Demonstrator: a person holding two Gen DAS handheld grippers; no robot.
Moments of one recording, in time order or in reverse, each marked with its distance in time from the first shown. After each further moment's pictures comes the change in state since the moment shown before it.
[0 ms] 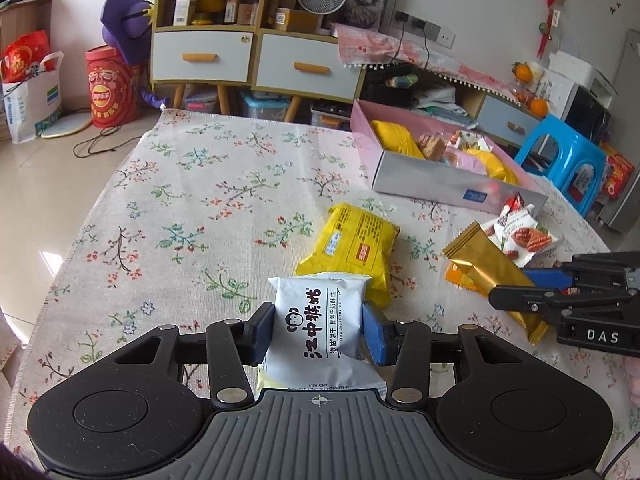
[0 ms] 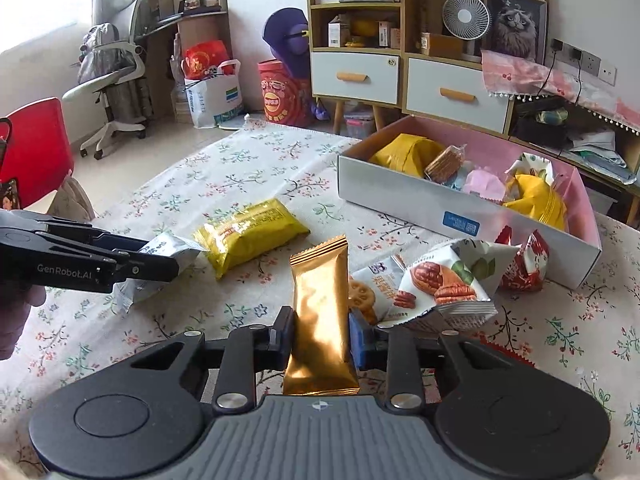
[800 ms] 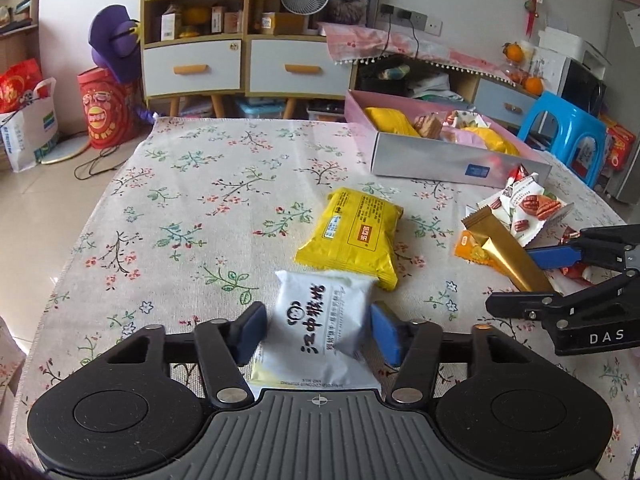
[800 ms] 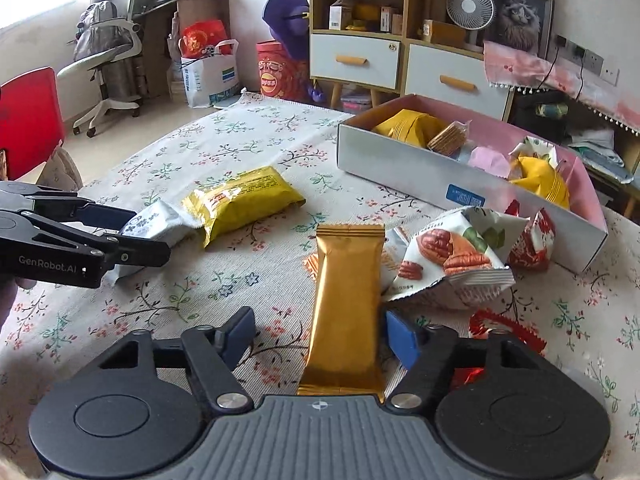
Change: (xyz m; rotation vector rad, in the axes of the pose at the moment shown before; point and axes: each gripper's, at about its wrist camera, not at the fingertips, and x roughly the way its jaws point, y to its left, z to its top) left arm 0.009 -0.006 -0.015 0.095 -0.009 0.034; right arm 0.015 0.006 -0.015 -0.034 0.043 -0.040
